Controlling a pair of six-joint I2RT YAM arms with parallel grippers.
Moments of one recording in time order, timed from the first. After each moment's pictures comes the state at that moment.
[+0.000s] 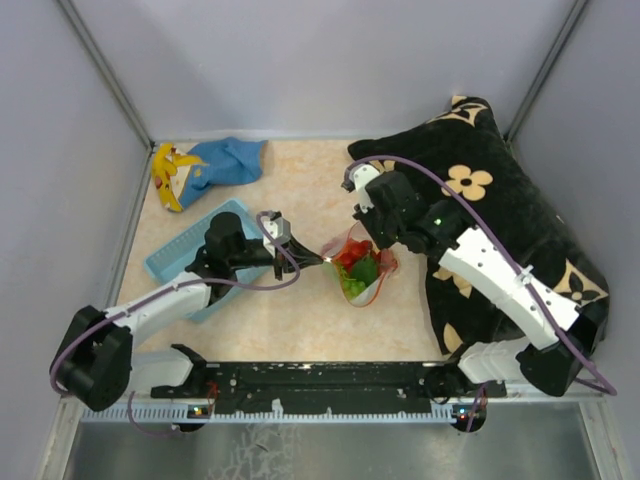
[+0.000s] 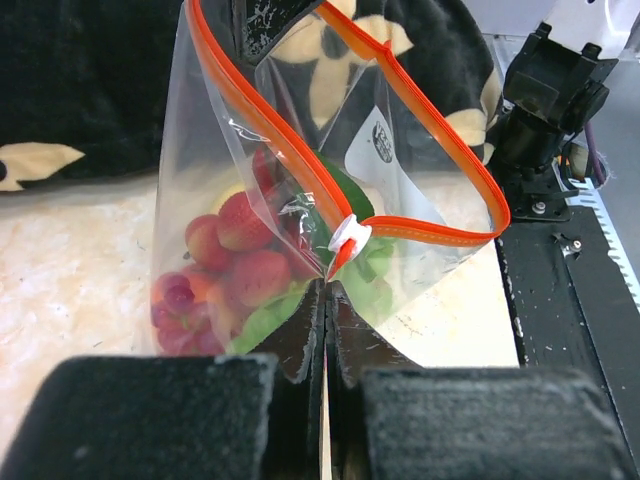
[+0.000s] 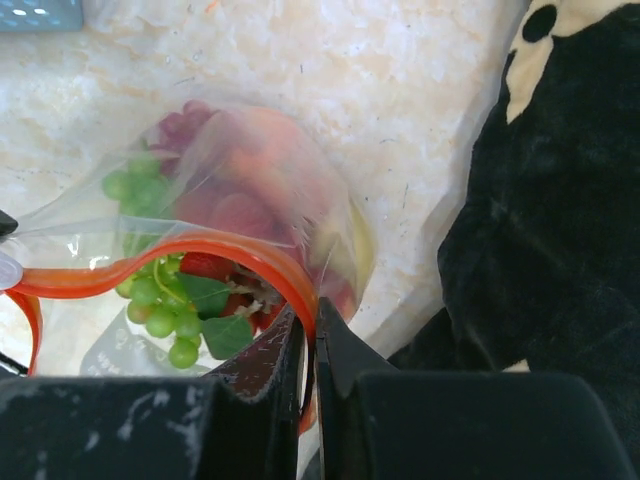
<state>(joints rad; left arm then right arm) -0.57 1.26 0.59 0.59 0.94 0.06 0.76 1.29 1.37 -0.89 0.22 -0.05</state>
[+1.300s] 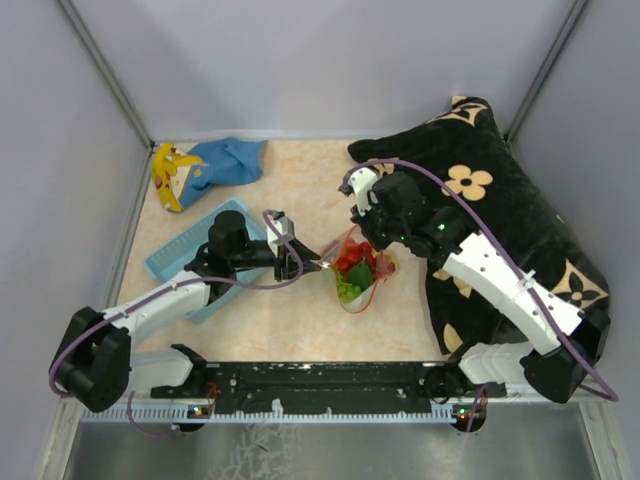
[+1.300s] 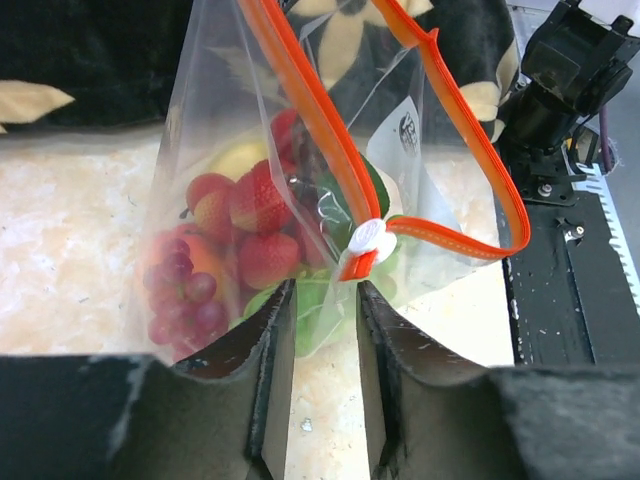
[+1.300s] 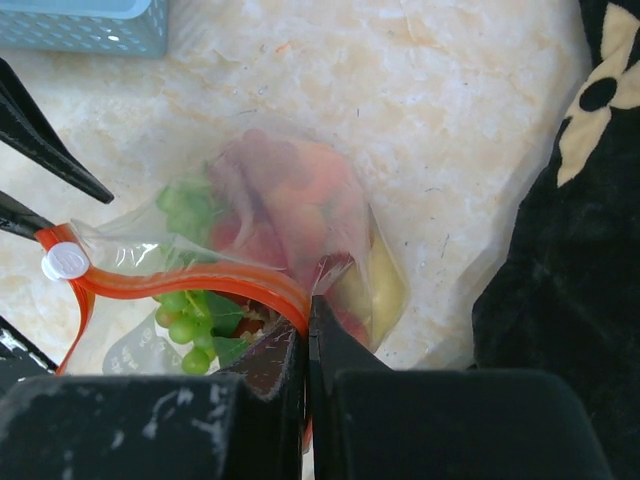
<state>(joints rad) -0.57 1.22 0.62 0.40 0.89 0.11 0.74 1.24 1.28 -0.75 0.05 -0.12</state>
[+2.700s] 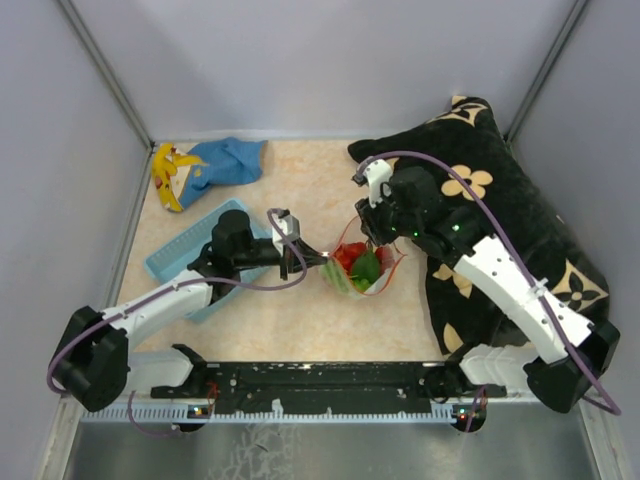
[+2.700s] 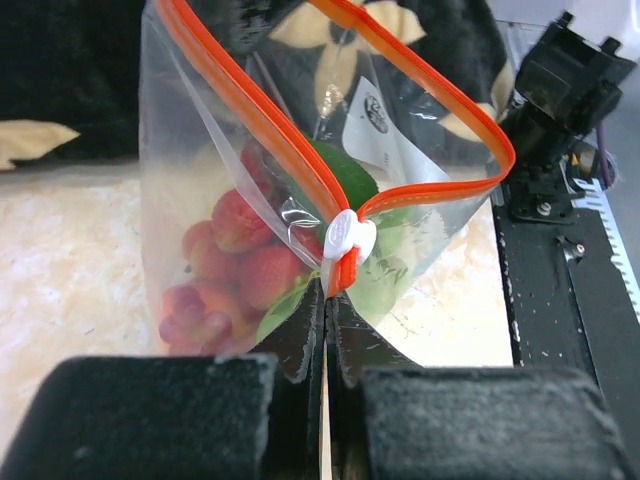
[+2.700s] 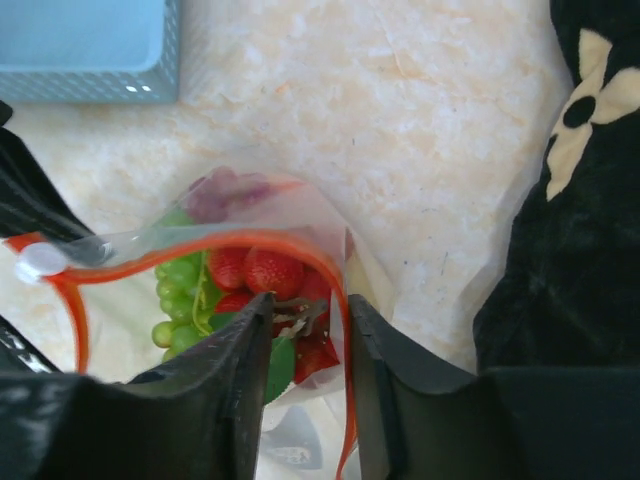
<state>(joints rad) -0.62 1.24 0.64 0.46 0.86 0.11 0.66 1.21 1.27 -0.70 -0.02 -0.09</state>
